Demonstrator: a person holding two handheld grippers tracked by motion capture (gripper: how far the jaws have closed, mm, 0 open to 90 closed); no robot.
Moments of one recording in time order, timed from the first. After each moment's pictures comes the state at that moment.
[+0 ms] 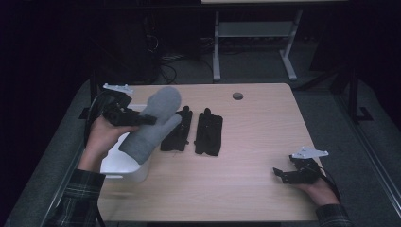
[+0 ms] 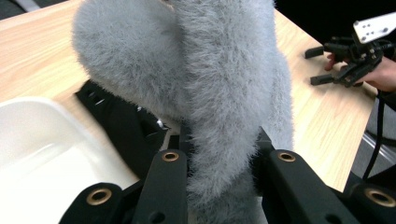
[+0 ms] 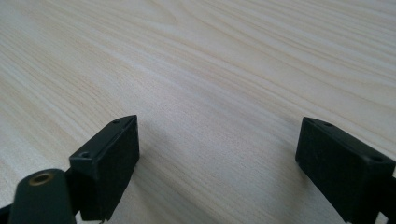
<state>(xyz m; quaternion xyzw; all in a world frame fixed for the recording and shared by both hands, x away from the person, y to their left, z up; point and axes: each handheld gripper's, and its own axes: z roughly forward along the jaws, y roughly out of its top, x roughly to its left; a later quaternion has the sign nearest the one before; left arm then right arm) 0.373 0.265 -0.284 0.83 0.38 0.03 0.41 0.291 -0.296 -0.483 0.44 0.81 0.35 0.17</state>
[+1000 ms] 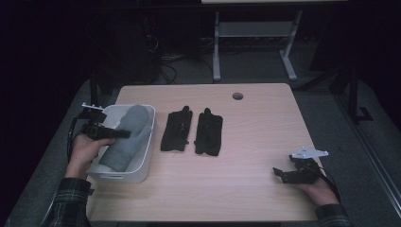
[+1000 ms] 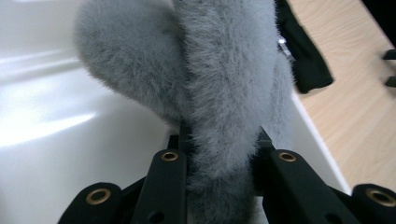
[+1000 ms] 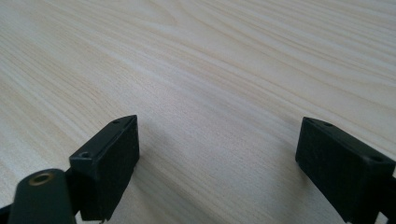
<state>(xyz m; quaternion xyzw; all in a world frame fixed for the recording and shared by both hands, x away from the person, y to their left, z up) 0.395 0.359 -0.382 0.78 0.51 -0.02 0.37 0.291 -0.295 -0.483 0.44 0.81 0.35 0.18</state>
